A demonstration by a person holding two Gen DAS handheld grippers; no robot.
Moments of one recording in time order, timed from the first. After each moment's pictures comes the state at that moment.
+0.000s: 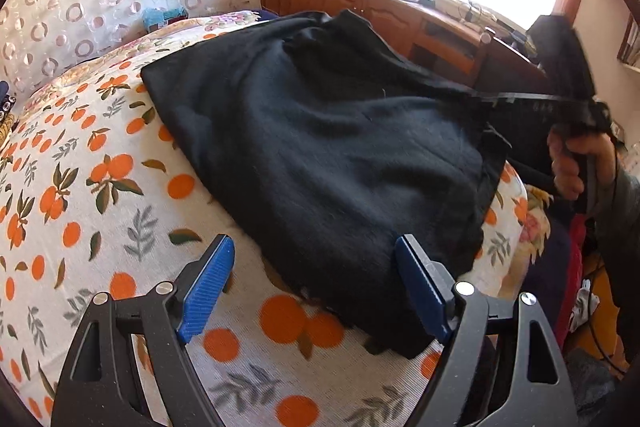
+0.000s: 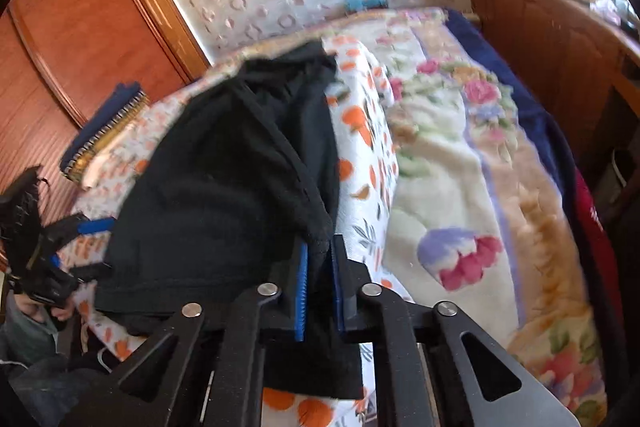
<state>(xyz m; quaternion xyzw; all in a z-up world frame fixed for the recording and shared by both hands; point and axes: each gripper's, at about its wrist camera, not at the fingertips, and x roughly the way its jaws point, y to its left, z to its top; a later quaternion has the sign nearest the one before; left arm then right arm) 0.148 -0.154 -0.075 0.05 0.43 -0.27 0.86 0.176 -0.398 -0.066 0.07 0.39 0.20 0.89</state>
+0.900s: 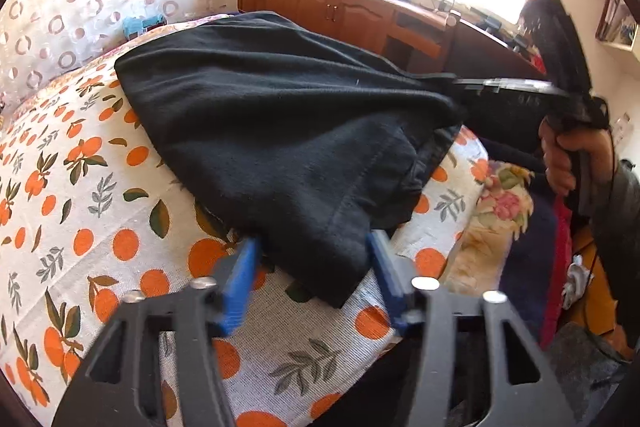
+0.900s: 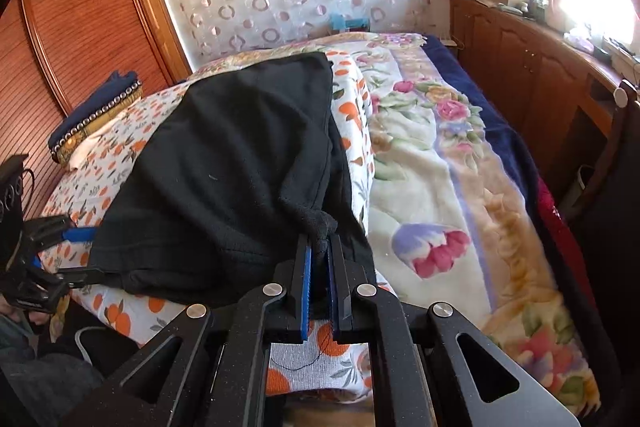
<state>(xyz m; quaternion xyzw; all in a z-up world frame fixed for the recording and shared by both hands) 0.106 -0.171 -0.083 0.07 0.42 -0.30 0.85 0.120 -0.380 -0.075 0.03 0.37 0.15 0.92</state>
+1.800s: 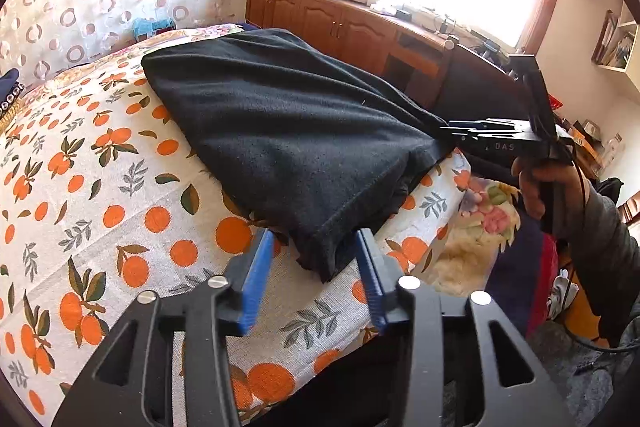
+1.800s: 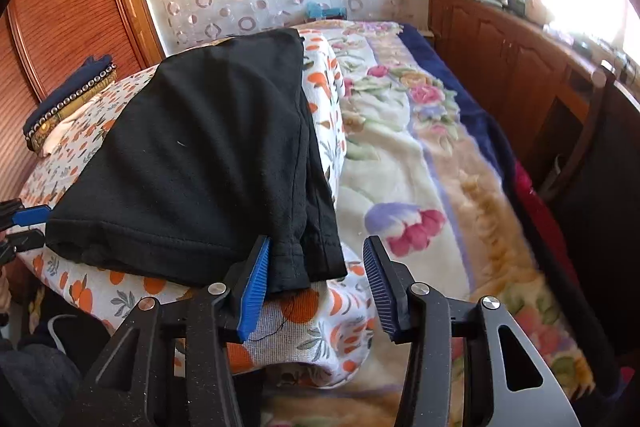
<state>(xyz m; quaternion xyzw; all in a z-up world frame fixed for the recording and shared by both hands) 0.086 -0.137 -0.063 0.03 0.41 -0.30 0.86 0.108 -0.374 -0.099 0.02 0.39 0.11 0.91</state>
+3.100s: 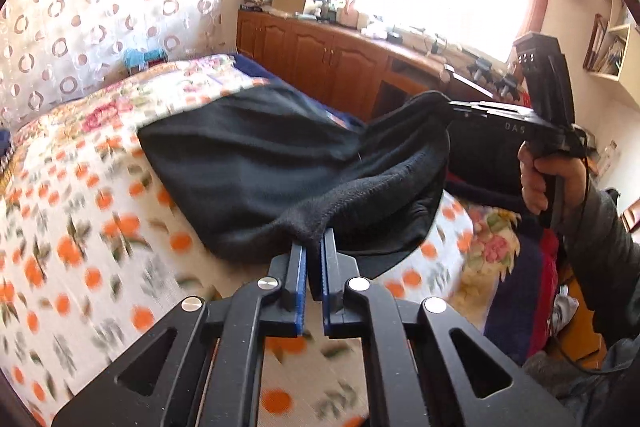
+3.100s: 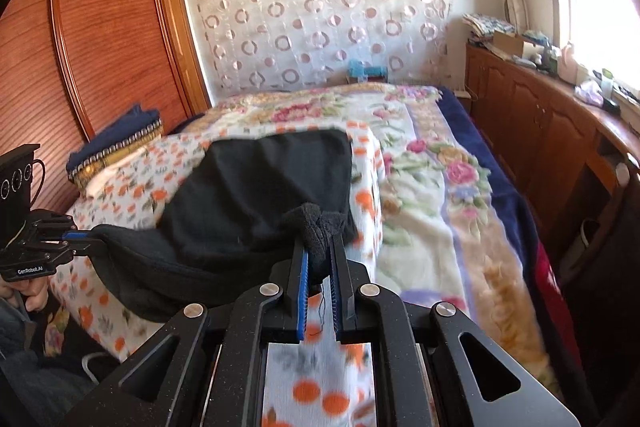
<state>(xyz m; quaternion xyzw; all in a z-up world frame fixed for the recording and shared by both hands) 0.143 -0.143 -0.012 0.03 0.36 -0.32 0.88 0.117 -0.374 -0.040 0.01 0.28 0.17 0.94</state>
